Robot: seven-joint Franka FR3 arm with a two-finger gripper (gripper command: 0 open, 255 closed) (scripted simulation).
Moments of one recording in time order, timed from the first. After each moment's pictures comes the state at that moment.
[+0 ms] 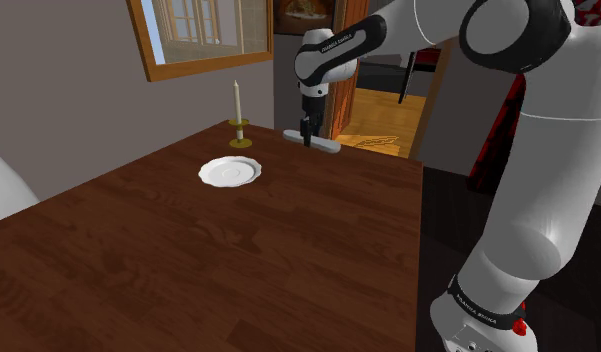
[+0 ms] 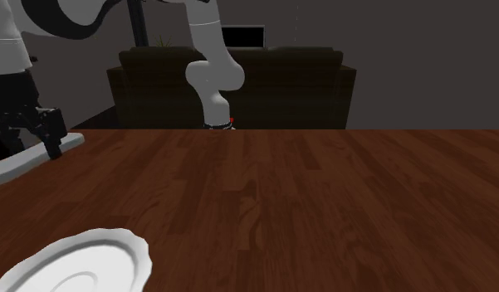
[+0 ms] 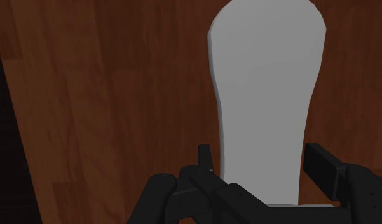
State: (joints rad) arm -0.12 0.21 -0.04 -1.82 -0.01 2.03 -0.45
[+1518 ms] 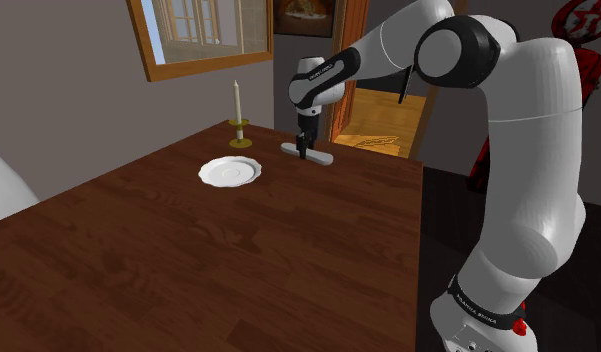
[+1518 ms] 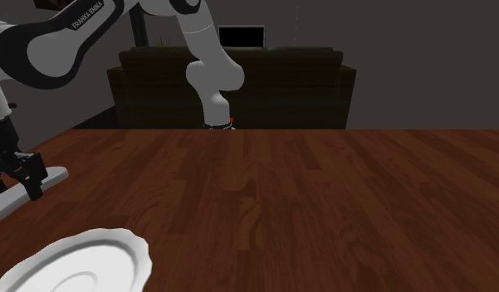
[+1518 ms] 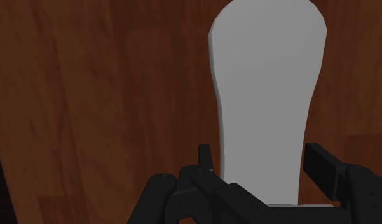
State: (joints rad) arm -0.15 0.43 -0.05 -1.70 0.00 2.13 -0.49
